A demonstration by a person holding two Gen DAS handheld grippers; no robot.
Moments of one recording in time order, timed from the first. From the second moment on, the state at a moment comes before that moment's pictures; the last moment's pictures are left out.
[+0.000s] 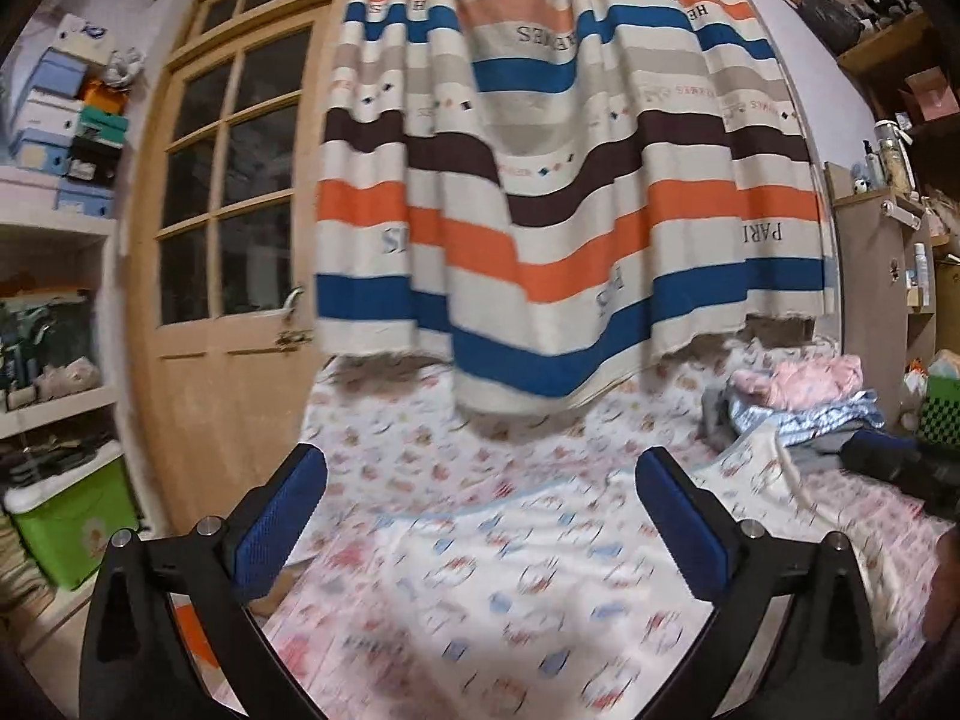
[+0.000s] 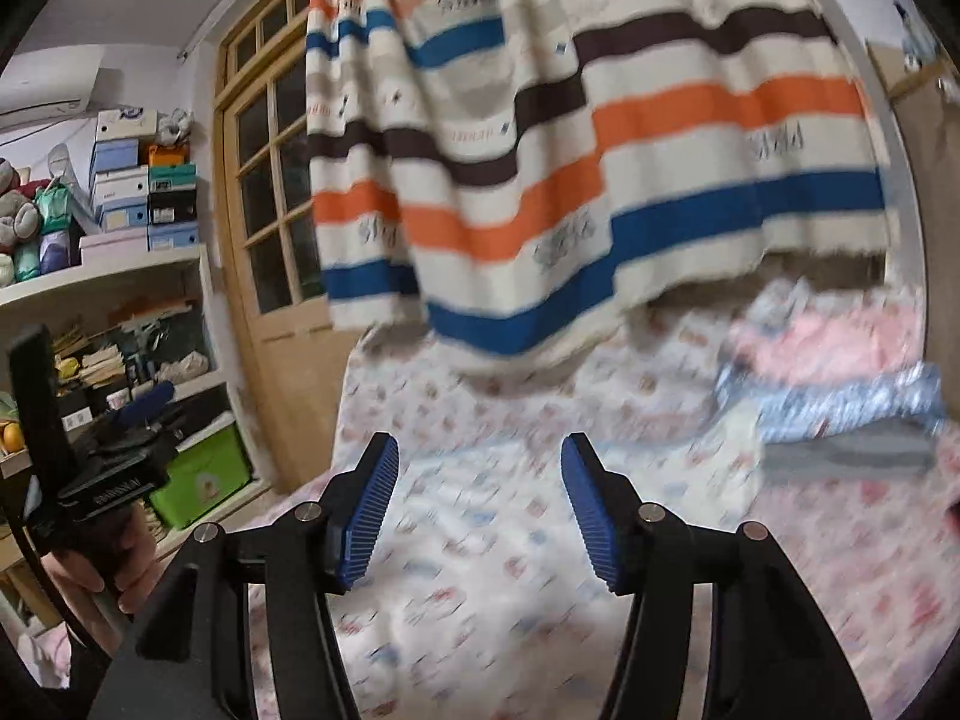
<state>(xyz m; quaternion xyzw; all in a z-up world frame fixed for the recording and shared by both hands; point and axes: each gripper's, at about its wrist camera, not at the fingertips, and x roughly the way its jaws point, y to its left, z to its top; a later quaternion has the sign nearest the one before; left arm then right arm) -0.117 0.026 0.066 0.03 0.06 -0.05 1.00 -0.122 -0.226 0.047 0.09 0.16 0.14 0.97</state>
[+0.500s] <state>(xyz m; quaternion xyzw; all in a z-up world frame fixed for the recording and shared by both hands) -0.157 0.073 -0.008 0.00 0.09 0.07 0.99 -0.163 -0.116 -0.056 -0.01 0.20 0.20 0.96</state>
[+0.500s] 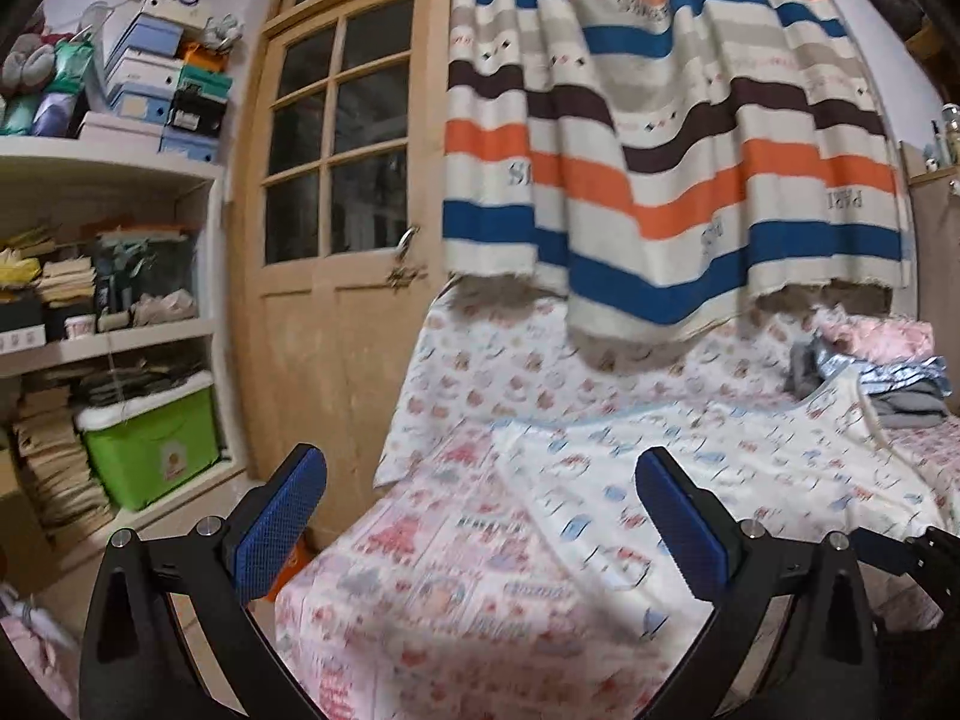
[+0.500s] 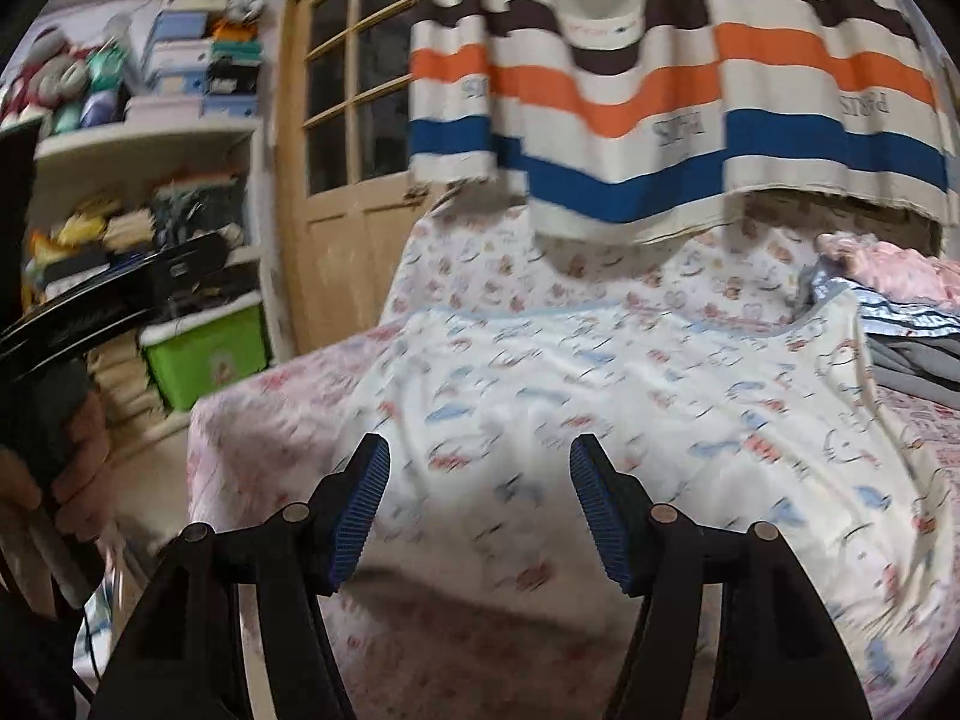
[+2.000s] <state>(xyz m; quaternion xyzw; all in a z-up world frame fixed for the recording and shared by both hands) -0.160 -0.004 -0.056 -0.05 0.30 -0.17 0.94 -0.150 -0.144 -0.063 -0.10 0.25 0.36 0.89</state>
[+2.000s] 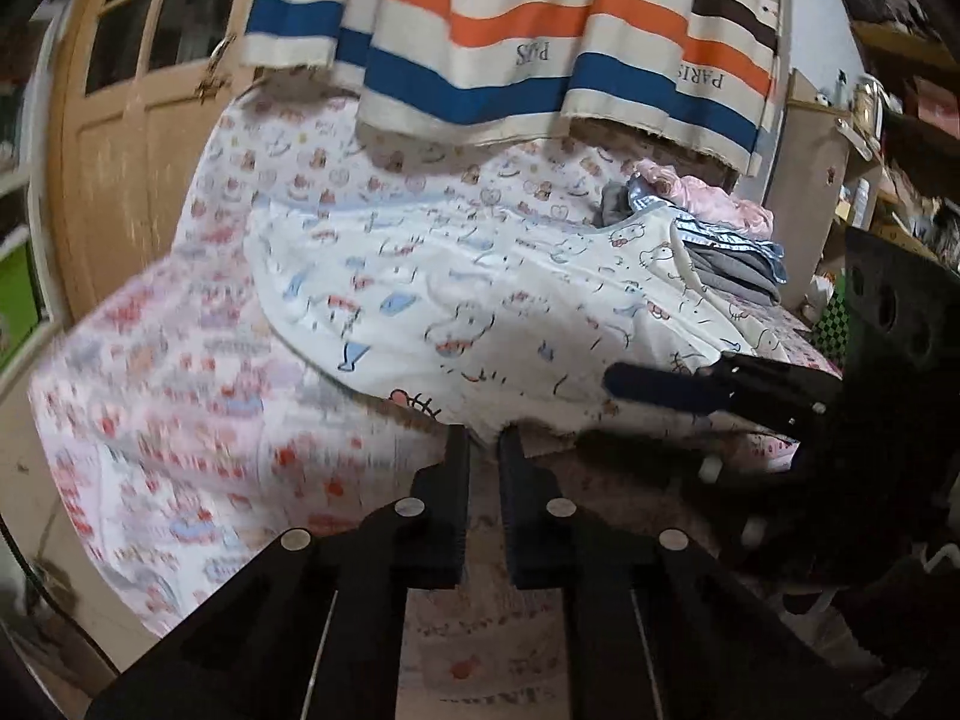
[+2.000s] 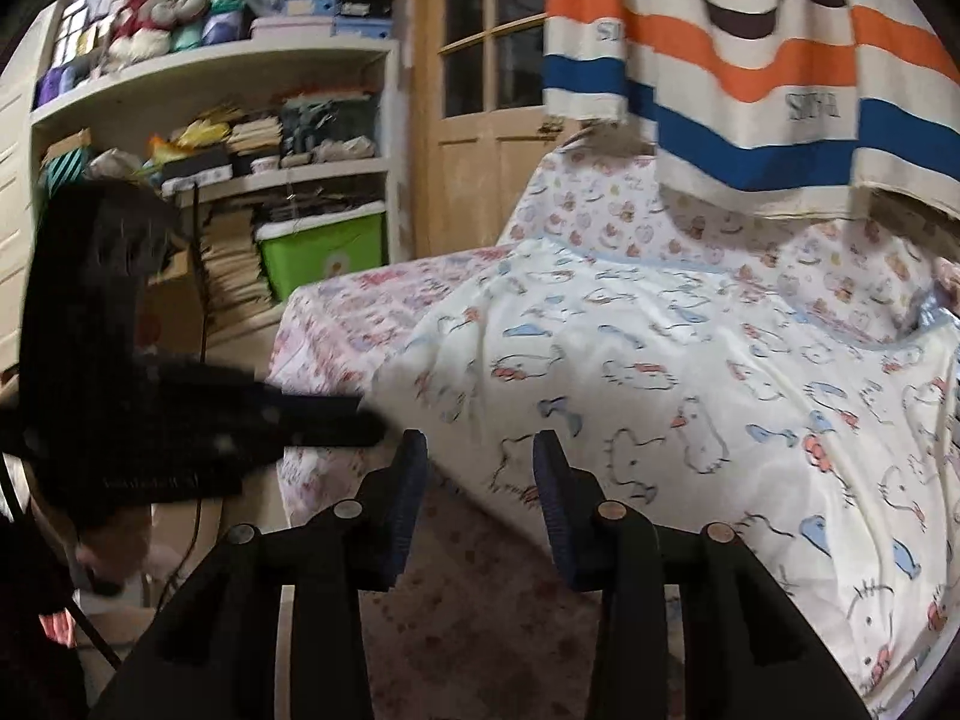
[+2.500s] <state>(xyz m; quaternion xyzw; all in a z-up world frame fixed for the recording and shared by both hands) -0.150 0.003 -0.035 -0.06 0.28 -0.17 0.94 -0.123 -0.104 -0.076 -0.11 0.25 0.39 0.88</state>
